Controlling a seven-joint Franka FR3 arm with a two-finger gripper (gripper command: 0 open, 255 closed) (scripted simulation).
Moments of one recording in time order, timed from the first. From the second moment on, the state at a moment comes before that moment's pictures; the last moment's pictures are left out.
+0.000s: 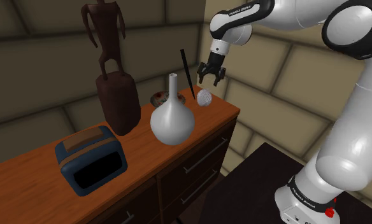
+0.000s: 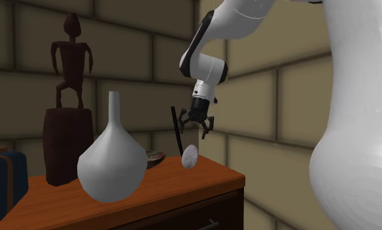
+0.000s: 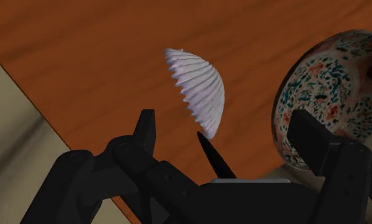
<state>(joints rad) -0.02 0.17 -0.16 -1.84 0.34 1.91 0.04</state>
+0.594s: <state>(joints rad) -0.06 0.42 -0.15 -1.67 0.48 1.91 0.03</state>
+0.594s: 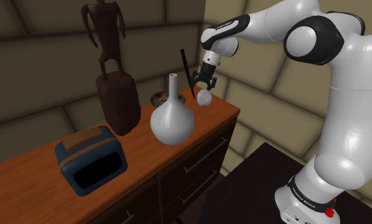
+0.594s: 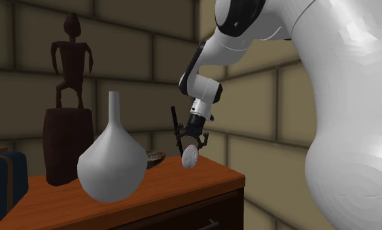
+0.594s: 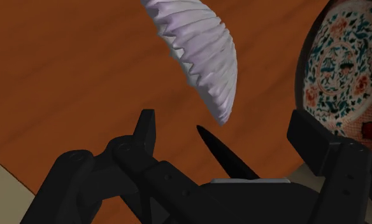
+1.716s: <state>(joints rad) -0.05 0.44 -0.14 -1.70 0.49 1.96 0.02</state>
